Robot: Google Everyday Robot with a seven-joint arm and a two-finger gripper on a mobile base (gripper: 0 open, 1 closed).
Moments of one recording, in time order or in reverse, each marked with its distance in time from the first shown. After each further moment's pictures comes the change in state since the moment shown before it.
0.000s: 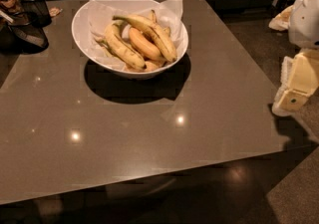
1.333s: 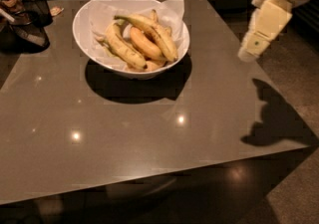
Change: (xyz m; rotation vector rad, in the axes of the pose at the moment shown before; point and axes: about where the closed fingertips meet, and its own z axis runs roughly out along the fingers) arm -0.045 -0.075 0.006 -0.106 -0.094 0.181
